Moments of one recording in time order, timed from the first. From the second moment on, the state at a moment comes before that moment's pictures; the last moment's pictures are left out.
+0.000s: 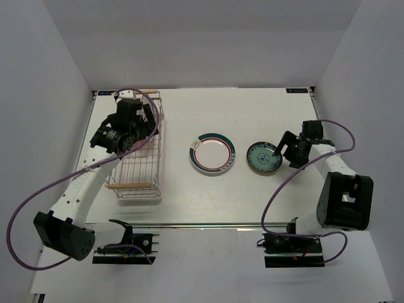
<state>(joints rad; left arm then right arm) -0.36 1.23 1.30 -0.78 -0.39 -0.47 -0.10 1.46 0.89 -0.49 -0.17 0.39</state>
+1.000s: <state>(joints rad) -0.36 1.74 1.57 -0.72 -0.76 -0.42 -0.10 1.24 0.88 -0.54 -0.15 0.38</state>
